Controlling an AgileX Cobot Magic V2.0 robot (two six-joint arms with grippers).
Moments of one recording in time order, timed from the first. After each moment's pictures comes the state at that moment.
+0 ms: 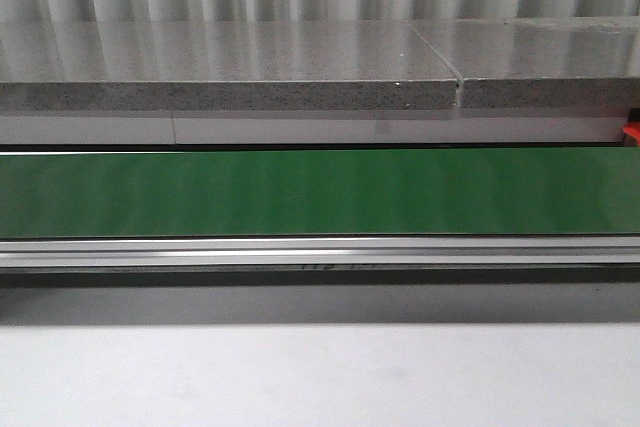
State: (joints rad) left arm -0.12 0.34 -0.45 0.28 0.51 -0.27; right arm -0.62 1.45 -0.97 0.52 0.30 -0.31
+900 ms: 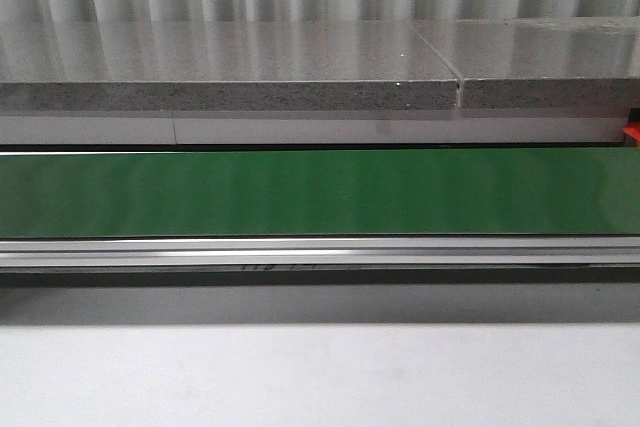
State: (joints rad) left arm -0.12 0.34 -0.45 0.28 0.51 -0.27; right arm -0.05 0.81 -0.65 0.52 0.42 -0.48
